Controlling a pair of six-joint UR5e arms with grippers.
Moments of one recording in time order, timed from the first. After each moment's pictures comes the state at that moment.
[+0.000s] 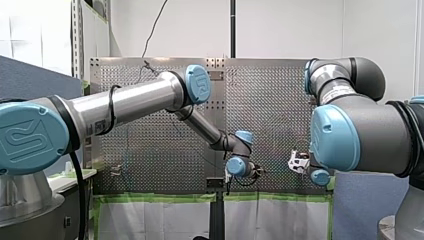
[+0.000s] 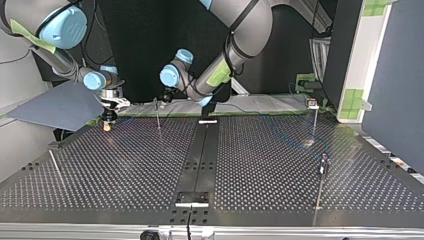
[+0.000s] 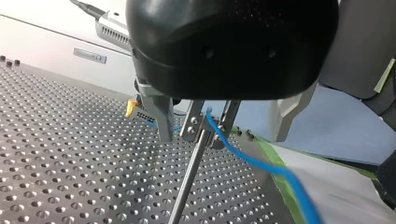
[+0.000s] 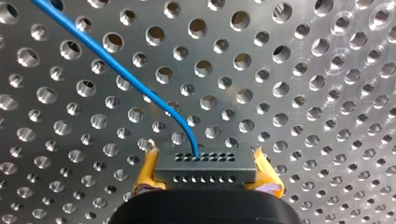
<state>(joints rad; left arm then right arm) -0.74 -2.81 -0.91 -2.84 -1.75 -1.72 1.62 -0.43 1.32 -1.00 1.36 1.75</state>
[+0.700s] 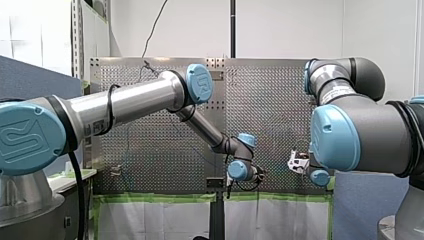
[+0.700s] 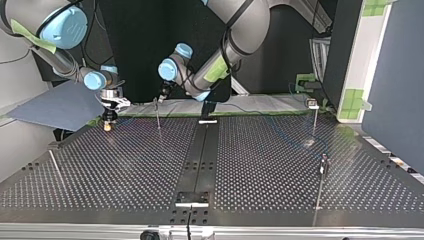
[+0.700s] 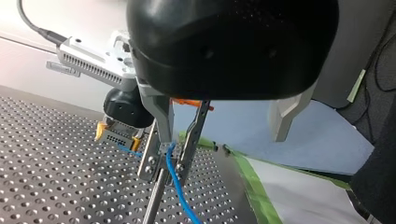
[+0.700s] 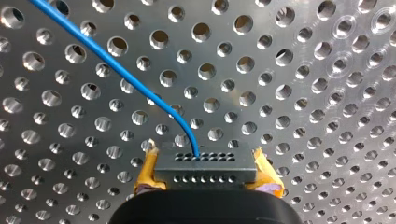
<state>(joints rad) -0.76 -2.81 -0.95 -2.83 -1.75 -1.68 1.63 -0.42 1.32 -1.00 1.36 1.75</state>
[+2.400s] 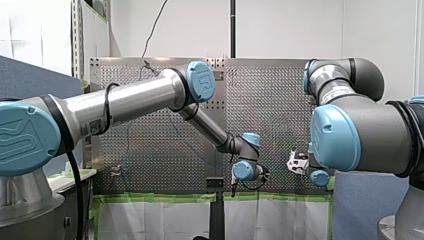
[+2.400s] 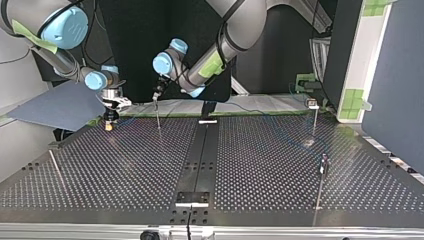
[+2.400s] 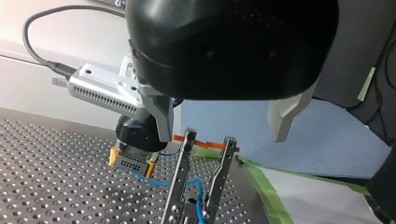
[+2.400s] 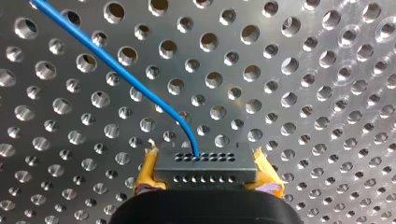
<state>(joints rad) -0.80 -2.80 -0.95 -2.79 -1.79 -1.65 1.63 -0.42 1.32 -1.00 1.35 1.75</state>
